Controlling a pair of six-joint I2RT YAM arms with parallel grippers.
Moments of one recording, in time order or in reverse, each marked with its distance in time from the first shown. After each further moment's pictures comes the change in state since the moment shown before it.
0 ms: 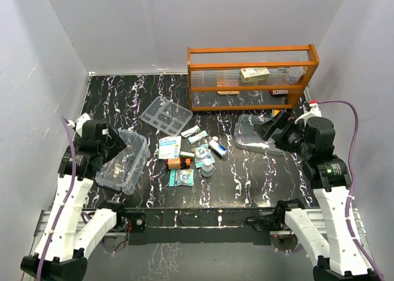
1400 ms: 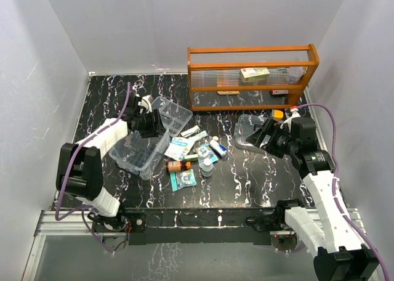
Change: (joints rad) left arm -0.034 0.767 -0.006 0.633 0.643 0.378; right arm -0.003 0.090 -0.177 0.069 -0.108 -0.027
